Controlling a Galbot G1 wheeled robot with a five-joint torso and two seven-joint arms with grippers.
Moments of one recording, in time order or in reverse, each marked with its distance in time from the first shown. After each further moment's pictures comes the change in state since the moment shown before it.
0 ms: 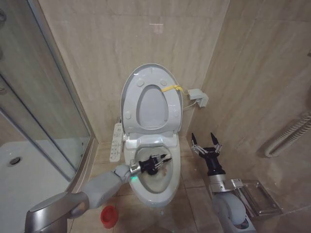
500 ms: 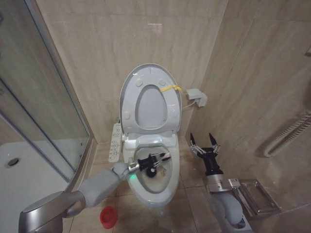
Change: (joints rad) left arm -0.012 0.037 0.000 0.071 0.036 -0.005 0.048; right arm 0.002 0.022 -0.008 -0.001 -0.015 -0.006 0.005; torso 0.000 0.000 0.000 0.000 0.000
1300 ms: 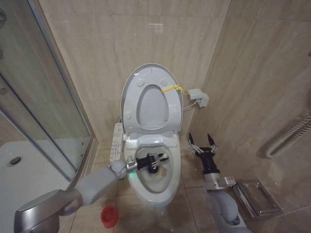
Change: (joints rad) left arm -0.026 0.024 -0.004 -0.148 0.033 0.047 -0.038; right arm 0.028 0.030 -0.001 -0.035 -0.009 -0.005 0.009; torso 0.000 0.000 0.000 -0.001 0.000
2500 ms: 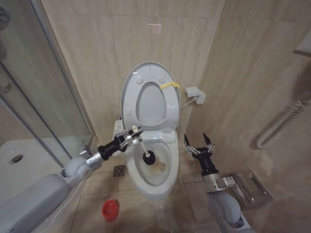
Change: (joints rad) left arm 0.265 0.506 -0.445 -0.683 -0.217 0.190 -0.040; right arm -0.006 -0.075 -0.059 0.032 -0.025 -0.024 0.024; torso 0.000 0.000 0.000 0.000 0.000
